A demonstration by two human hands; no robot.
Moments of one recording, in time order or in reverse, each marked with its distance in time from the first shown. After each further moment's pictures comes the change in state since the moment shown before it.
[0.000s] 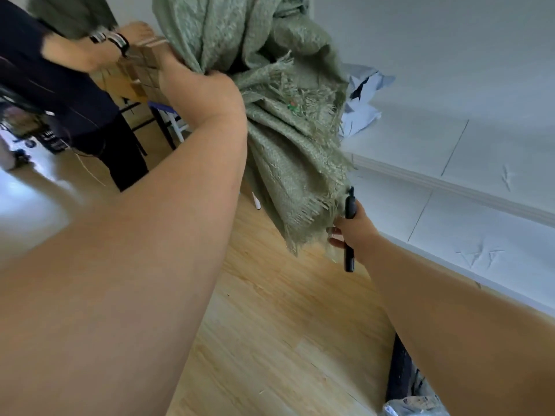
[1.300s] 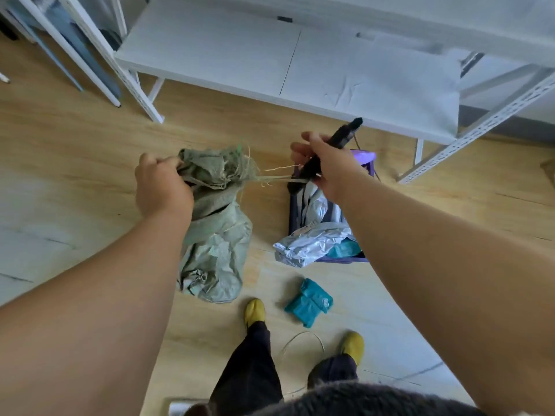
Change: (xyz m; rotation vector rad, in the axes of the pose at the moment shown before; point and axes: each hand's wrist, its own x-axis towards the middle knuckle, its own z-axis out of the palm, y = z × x) left_hand -0.353 -0.185 -0.067 0.982 -0.994 0.112; right_hand -0.106 0.160 -0.221 0.417 0.273 0.218
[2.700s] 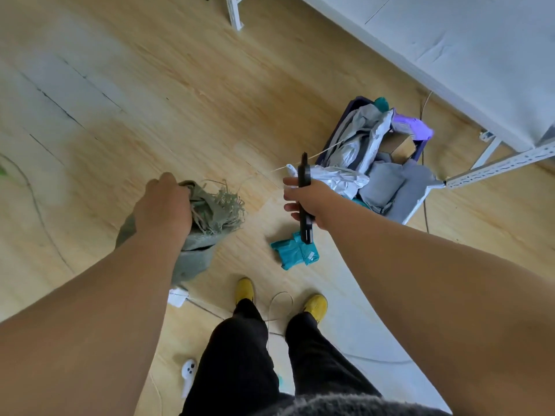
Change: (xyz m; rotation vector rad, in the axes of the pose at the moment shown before) left_hand -0.294 -0.081 0.039 0.337 -0.335 -0.333; right_hand -0.099 0.181 -0.096 -0.742 -0.378 0.357
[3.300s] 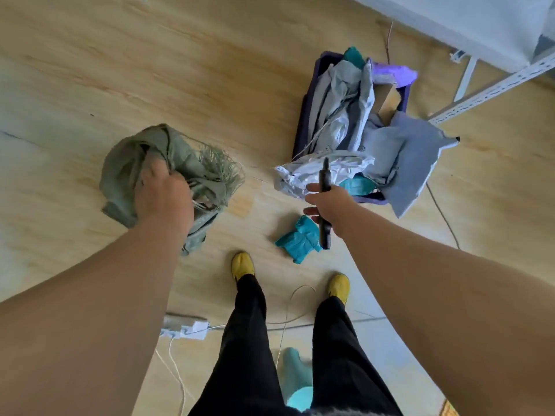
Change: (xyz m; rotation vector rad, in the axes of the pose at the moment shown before) left_hand 0.183 0.055 0.022 0.242 -0.028 0.347; right_hand 0.105 -0.005 0.000 0.269 0.370 0.207
